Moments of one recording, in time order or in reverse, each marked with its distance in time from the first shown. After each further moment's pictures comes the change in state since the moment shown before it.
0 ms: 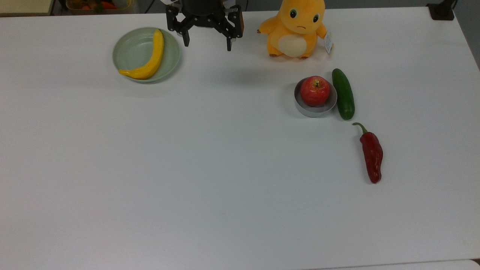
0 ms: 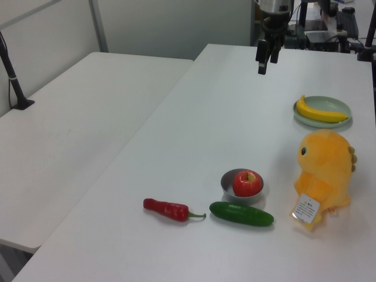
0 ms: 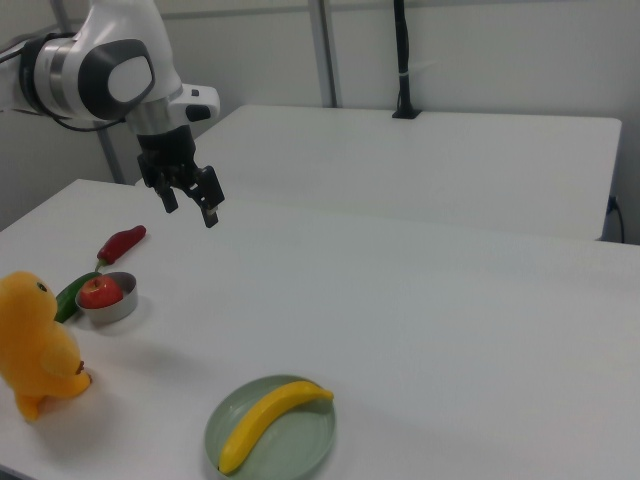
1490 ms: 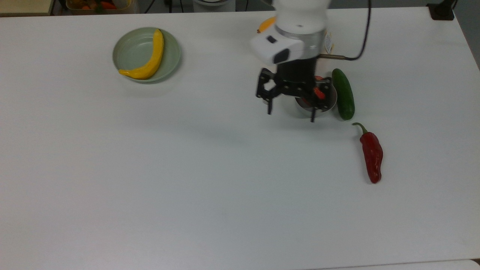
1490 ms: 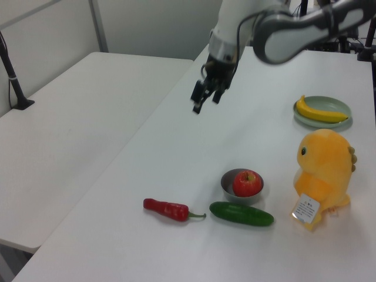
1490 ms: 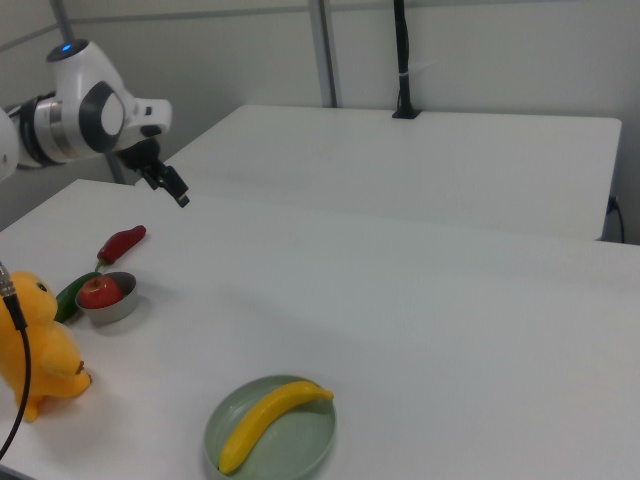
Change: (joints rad) arm 0.141 0.354 0.151 0.220 -0.207 0.413 0.508
